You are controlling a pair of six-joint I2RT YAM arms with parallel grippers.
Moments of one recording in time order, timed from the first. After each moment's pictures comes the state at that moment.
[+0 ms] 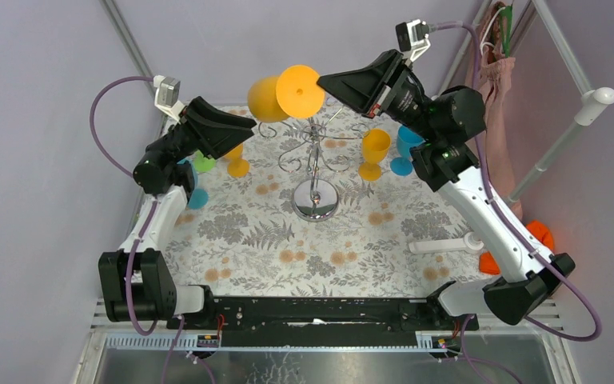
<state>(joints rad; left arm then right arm) 0.06 1.31 0.96 1.51 1.05 -1.58 0.57 1.35 1.57 0.44 -0.58 1.27</state>
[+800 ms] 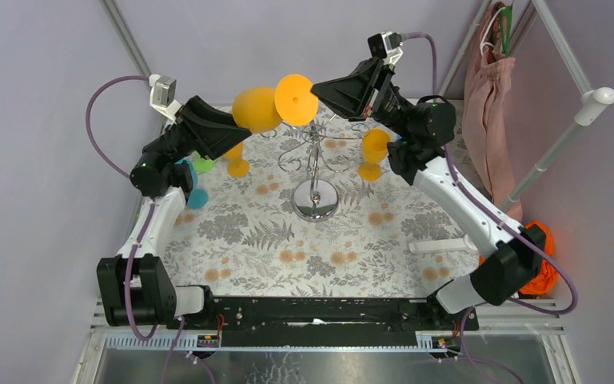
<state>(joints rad) 0.06 1.30 0.97 1.52 1.04 -1.62 0.57 1.46 1.46 0.84 -0.67 1.61</state>
